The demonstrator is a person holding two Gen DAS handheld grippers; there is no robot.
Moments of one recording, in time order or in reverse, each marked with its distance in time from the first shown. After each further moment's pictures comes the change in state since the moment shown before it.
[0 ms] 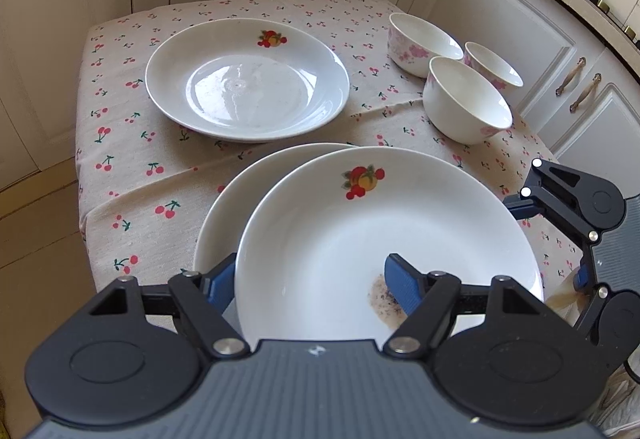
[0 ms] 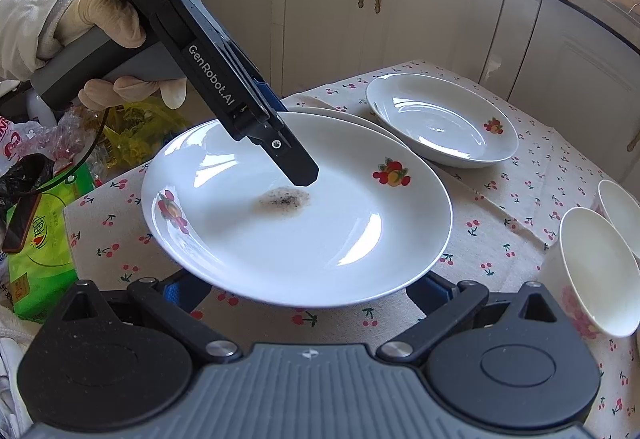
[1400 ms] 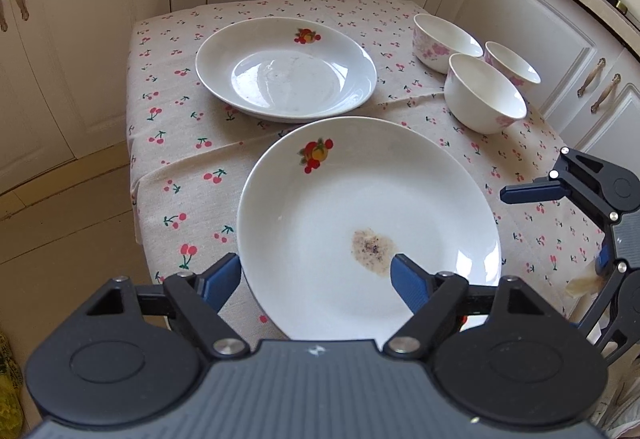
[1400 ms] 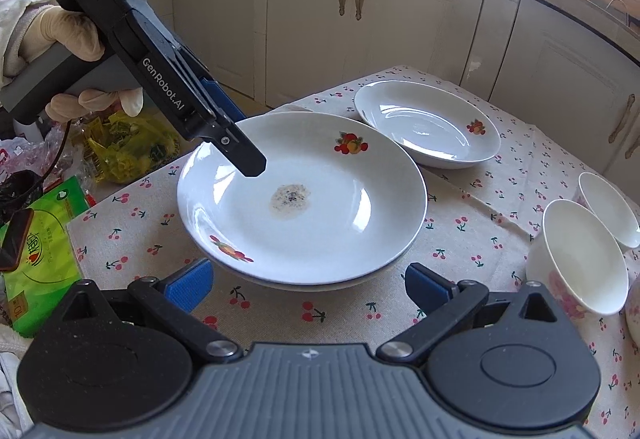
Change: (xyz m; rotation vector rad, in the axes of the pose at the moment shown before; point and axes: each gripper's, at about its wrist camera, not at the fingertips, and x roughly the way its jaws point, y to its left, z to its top) left arm -0.029 -0.002 -0.022 -0.016 -0.010 0.104; right arm -0.012 0.006 0.000 0.054 -0.023 -0.053
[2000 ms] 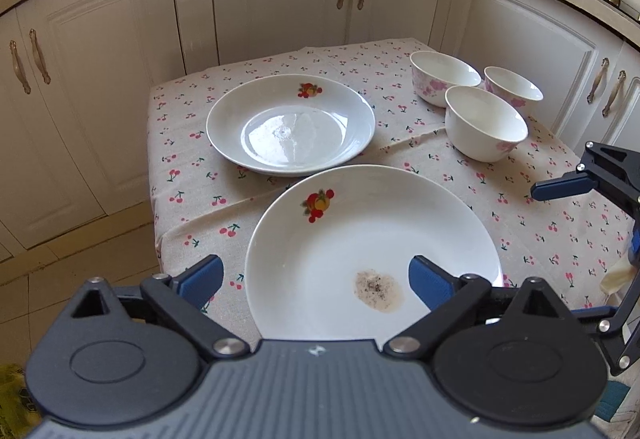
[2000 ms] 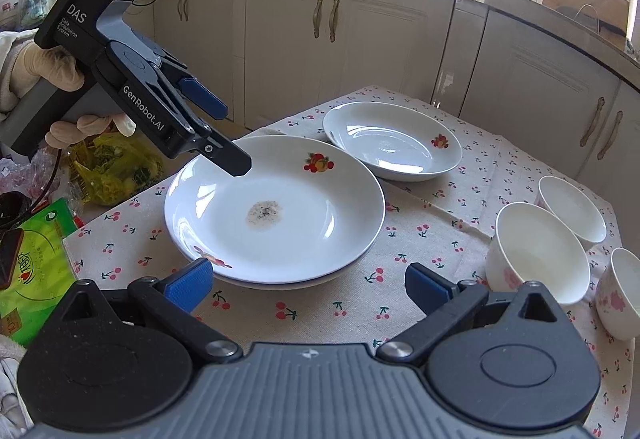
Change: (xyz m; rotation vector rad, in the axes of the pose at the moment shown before) left arm -0.018 -0.021 0.001 0.077 -0.156 0.108; right arm -0.029 -0.009 -0.005 0.026 -0.073 -0.060
